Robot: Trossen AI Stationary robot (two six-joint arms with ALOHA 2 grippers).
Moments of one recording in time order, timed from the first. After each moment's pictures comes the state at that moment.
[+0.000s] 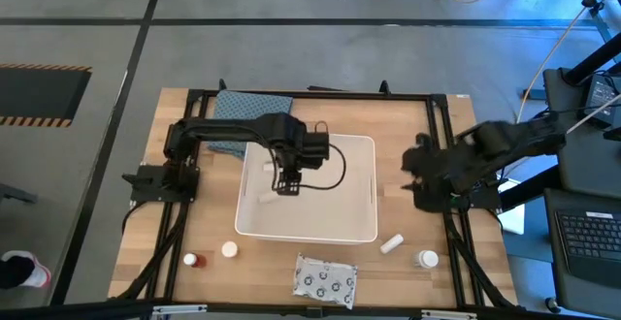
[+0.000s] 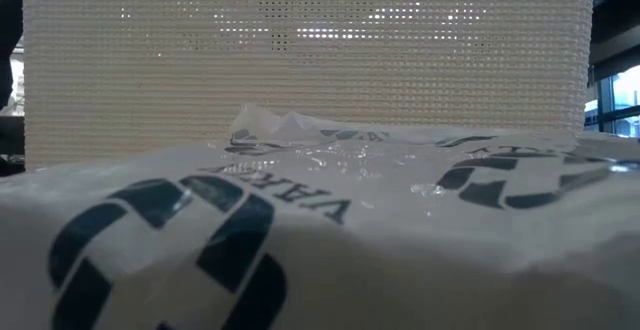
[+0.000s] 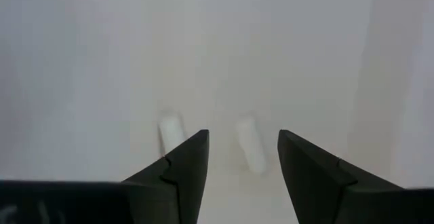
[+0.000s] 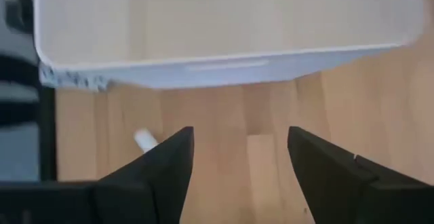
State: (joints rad) left arm 0.01 1.96 2.06 -1.51 0.00 0.02; right arm 0.38 1.21 1.48 -1.40 0.19 0.43
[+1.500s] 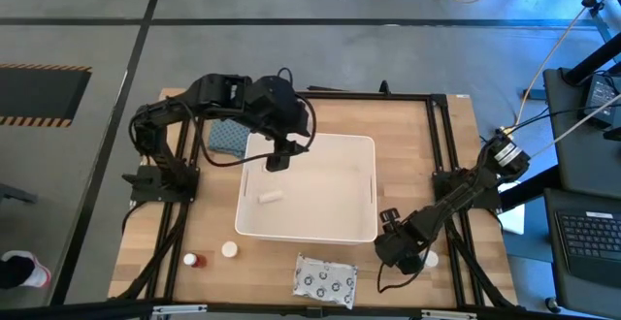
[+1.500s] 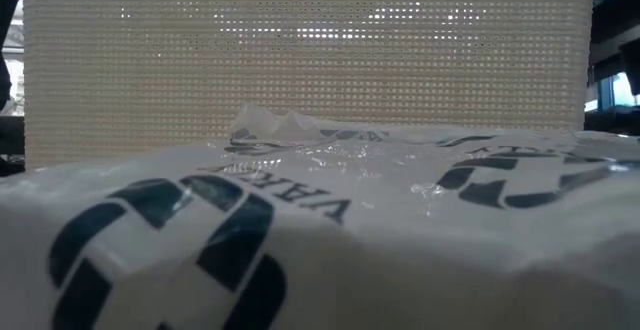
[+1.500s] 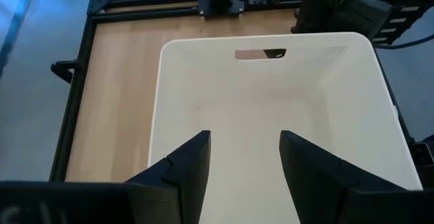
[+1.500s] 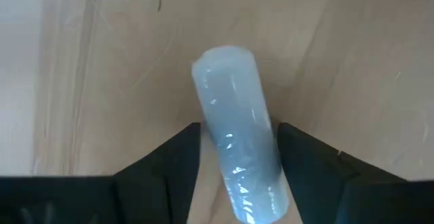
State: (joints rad) left arm 0.05 1.73 2.24 -1.29 0.04 0.07; right arm 0.69 1.66 0.87 -0.66 -0.02 0.39
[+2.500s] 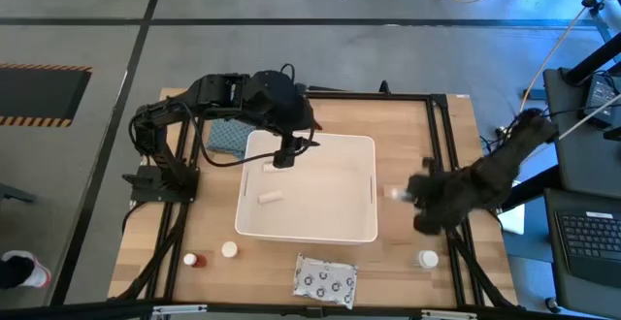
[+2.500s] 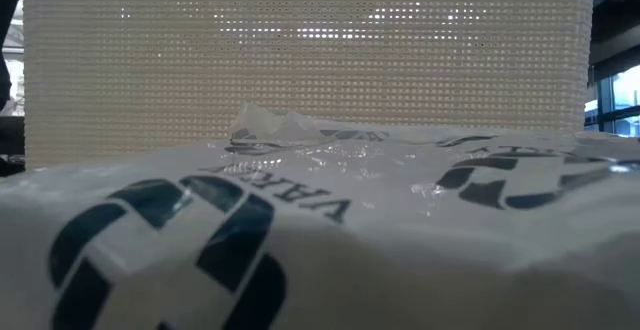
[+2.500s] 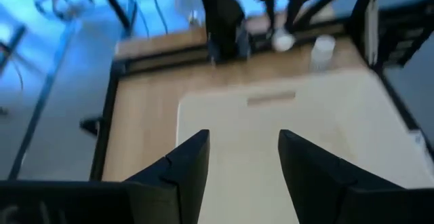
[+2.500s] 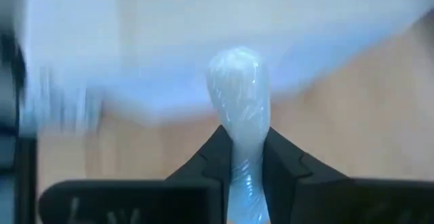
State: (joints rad) left arm 0.04 1.73 2.24 -1.11 0.02 0.19; right arm 0.68 1.12 1.25 -1.25 0.54 0.80
